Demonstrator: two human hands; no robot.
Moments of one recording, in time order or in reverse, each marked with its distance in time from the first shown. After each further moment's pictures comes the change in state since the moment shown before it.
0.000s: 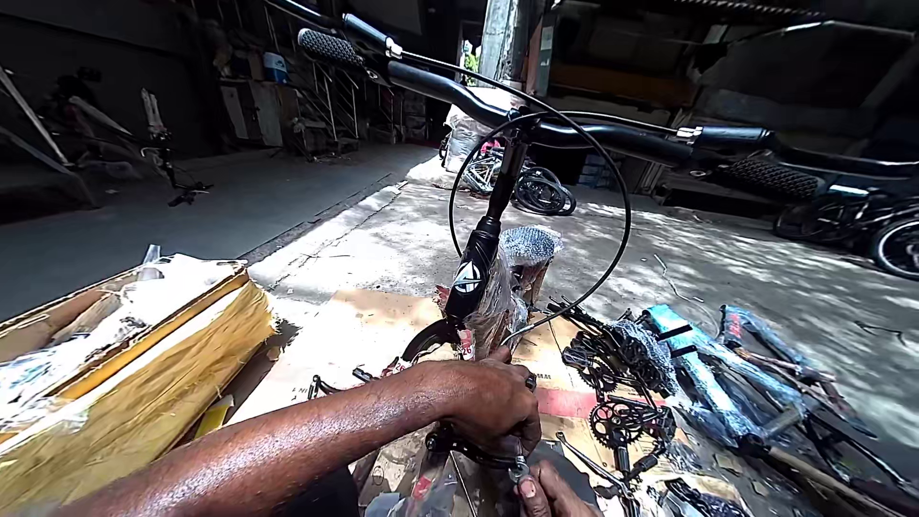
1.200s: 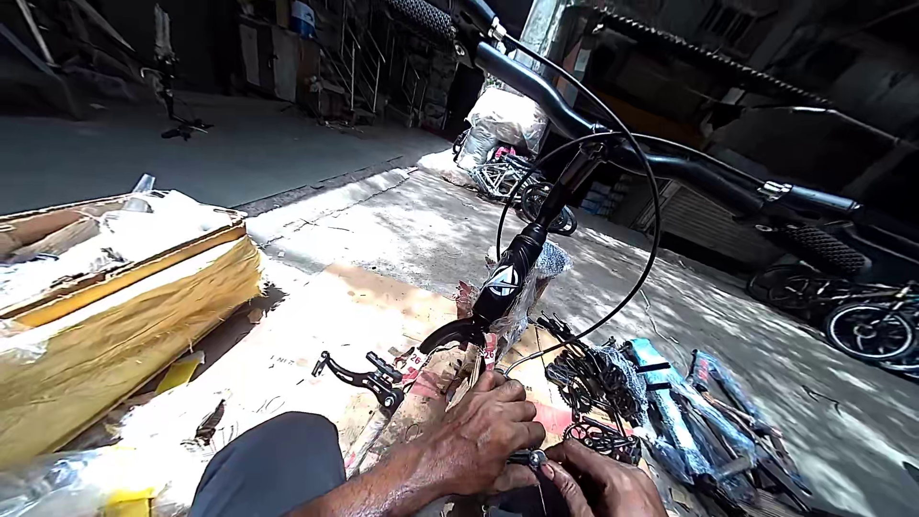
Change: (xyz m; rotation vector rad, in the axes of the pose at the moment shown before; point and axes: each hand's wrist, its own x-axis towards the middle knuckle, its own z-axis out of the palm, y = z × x) left_hand 0.001 0.004 0.114 -0.040 0.978 -0.136; right_hand 0.058 -0.014 -0.062 -0.442 -0.232 -0.212
